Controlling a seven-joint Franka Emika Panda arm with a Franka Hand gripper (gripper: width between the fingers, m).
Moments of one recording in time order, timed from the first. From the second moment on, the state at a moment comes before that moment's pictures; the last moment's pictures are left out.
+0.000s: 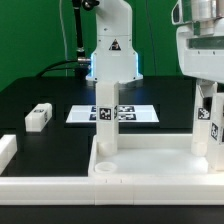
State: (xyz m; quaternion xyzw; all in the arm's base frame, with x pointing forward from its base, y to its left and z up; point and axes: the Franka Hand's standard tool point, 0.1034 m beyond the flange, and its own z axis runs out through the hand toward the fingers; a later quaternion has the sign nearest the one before) arm 0.644 0.107 0.109 -0.81 0.59 -0.04 0.05
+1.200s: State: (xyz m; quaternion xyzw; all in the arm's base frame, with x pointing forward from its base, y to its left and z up) arm 0.658 0.110 0.110 -0.99 0.10 -0.09 -0.01
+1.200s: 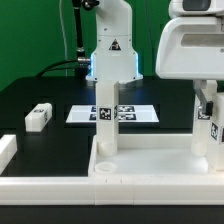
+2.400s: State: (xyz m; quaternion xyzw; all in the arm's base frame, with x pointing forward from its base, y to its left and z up) arm 0.648 0.087 0.106 -0.75 0.66 -0.03 0.07
